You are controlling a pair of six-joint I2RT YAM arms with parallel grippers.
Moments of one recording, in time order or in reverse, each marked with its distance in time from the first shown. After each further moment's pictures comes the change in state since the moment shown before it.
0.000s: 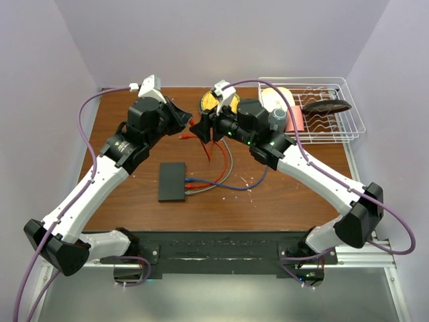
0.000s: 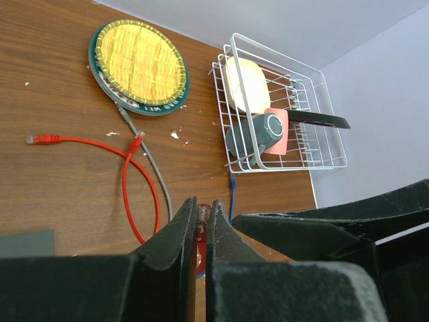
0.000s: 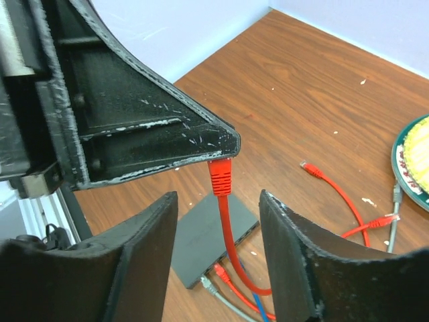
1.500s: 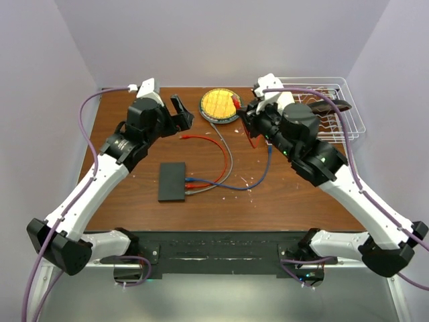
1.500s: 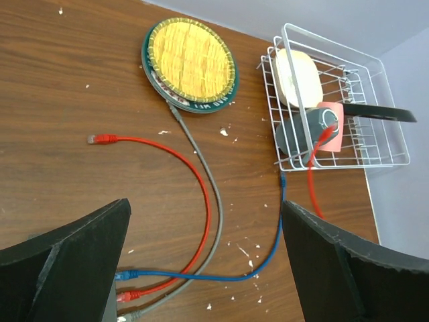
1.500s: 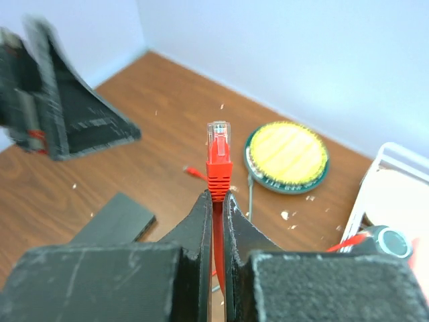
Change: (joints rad) left arm 0.062 0.002 -0.028 -0.040 -0.019 0.122; right arm -0.008 -0.280 0.035 -0.252 0.341 -0.233
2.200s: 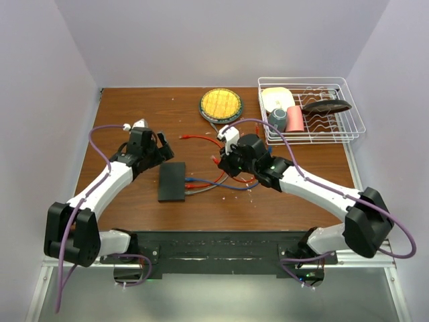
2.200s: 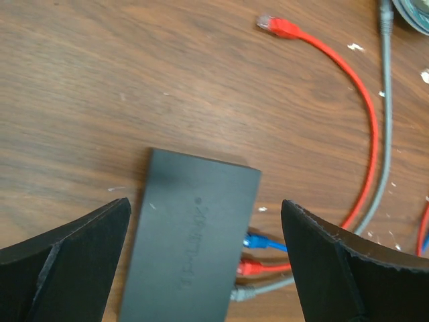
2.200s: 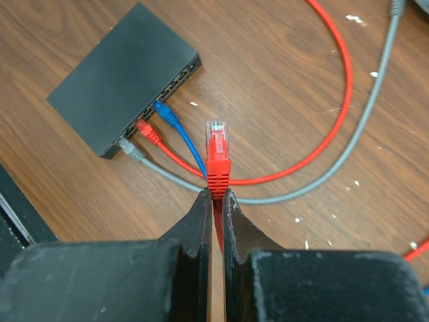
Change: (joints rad) left arm 0.244 0.066 -0.464 0.100 0.081 -0.024; right arm 0.000 0.168 -0.484 0.195 -0.263 0.099
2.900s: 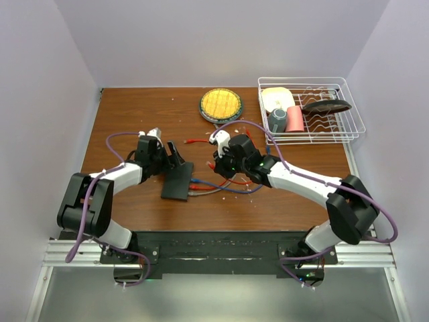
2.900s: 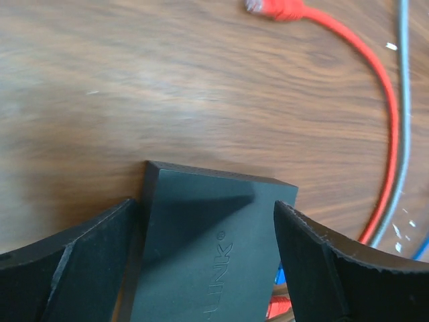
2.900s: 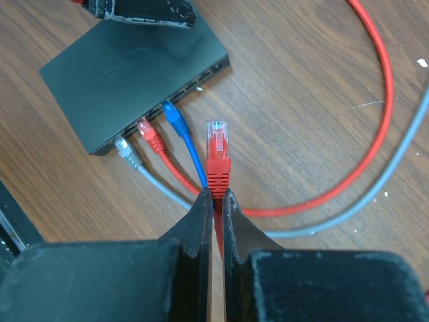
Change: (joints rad) left arm 0.021 0.233 -0.163 0.417 0.235 0.049; right arm 0.000 0.149 0.027 0.031 -0.053 -0.029
